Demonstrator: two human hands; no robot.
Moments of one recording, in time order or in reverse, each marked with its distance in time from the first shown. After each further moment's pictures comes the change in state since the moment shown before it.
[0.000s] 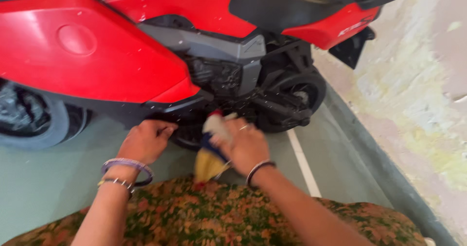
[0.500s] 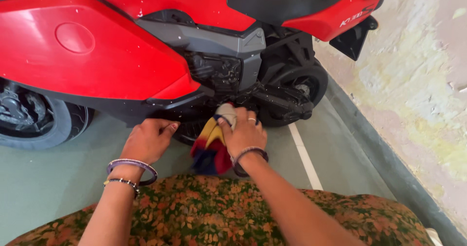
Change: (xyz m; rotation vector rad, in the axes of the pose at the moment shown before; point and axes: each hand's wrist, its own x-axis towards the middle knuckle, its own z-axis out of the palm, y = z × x) left_hand -0.008 0.001 0.001 0.023 -0.006 -0.069; right_hand 0.021 -0.031 -0.002 0.092 0.088 0.470
